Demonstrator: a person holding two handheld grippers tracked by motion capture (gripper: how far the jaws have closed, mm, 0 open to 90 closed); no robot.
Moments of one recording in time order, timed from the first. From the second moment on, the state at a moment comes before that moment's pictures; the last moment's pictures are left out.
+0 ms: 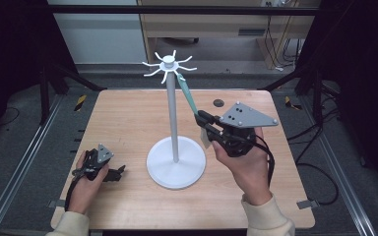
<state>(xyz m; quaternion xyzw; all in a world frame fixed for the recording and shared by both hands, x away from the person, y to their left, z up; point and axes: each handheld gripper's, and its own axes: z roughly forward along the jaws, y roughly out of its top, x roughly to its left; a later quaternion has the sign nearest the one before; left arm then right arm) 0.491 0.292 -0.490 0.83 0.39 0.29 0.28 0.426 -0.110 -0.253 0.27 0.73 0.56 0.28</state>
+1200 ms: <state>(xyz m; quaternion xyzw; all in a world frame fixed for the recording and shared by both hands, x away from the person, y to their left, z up) 0.491 0.292 -0.489 0.83 0.39 0.29 0.28 0.430 -0.103 -0.255 0.27 0.73 0.56 0.28</state>
